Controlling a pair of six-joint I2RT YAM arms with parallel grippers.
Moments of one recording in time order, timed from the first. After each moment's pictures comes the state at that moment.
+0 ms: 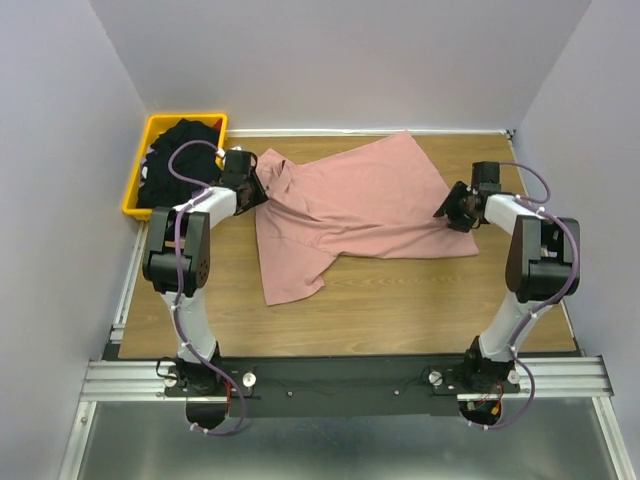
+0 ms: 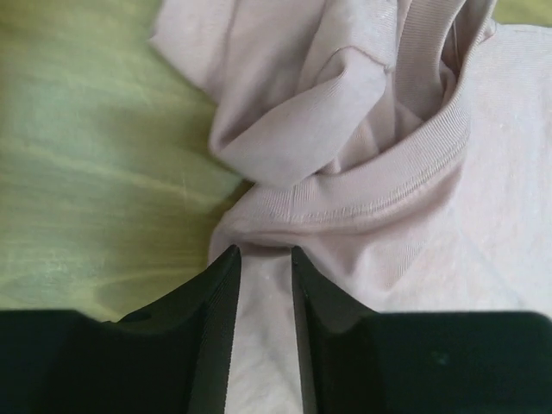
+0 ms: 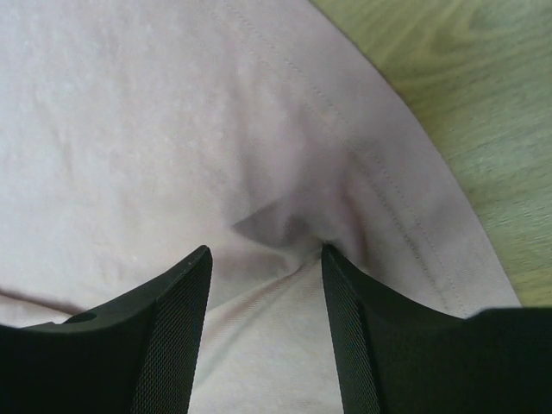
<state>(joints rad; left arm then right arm) -0.15 1.95 1.26 -0.11 -0.01 -0.55 -0.07 1.84 1.13 -0.26 -0.12 0.55</state>
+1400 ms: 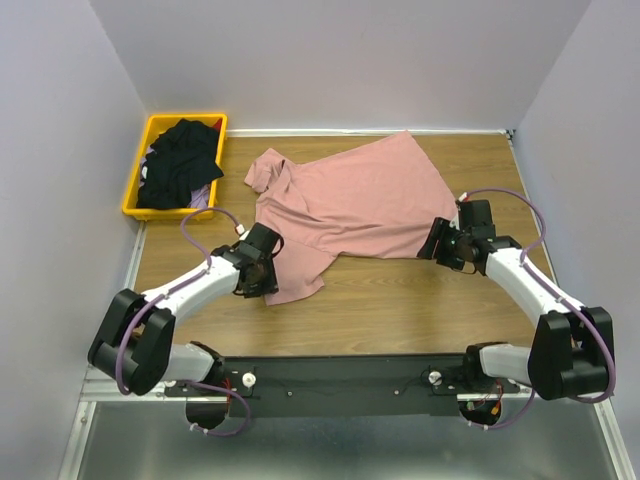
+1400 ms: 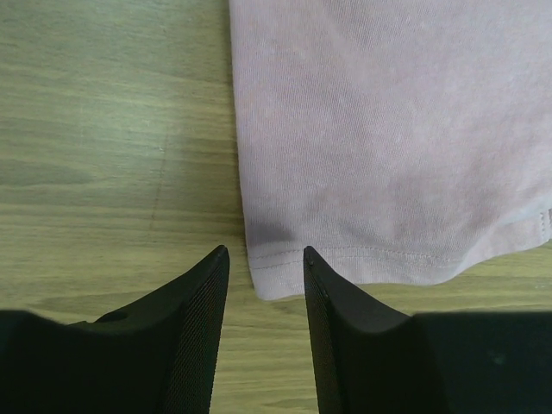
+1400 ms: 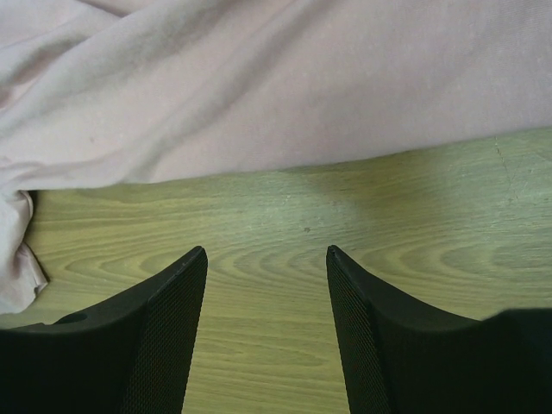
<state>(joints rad) -0.51 1.31 0.69 -0.57 -0.12 -0.69 0.13 1.26 0.73 -0.41 -0.13 0.44</state>
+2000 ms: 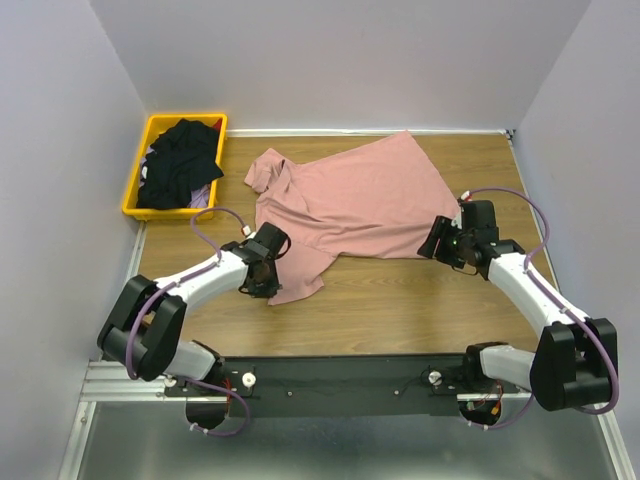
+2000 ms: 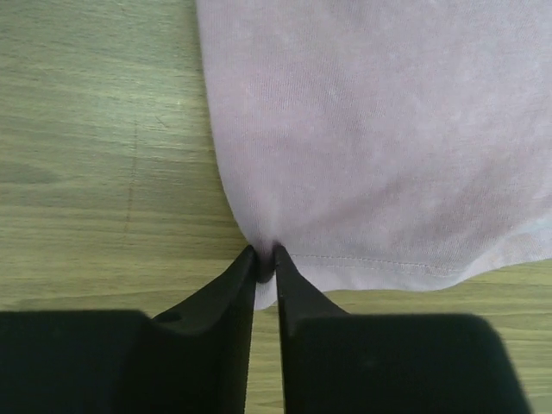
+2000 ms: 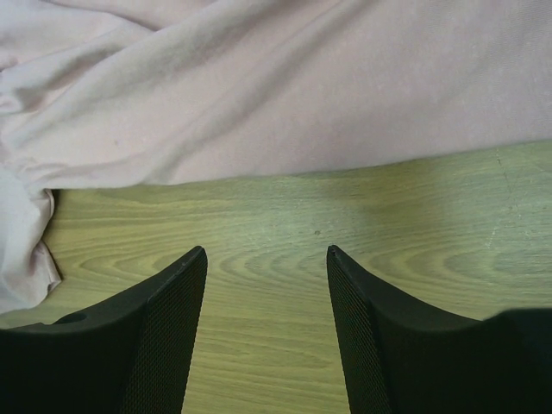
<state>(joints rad) -0.54 1.40 0.72 -0.59 -0.12 -0.71 0.13 1.20 0.71 -0.39 -0.14 0.43</state>
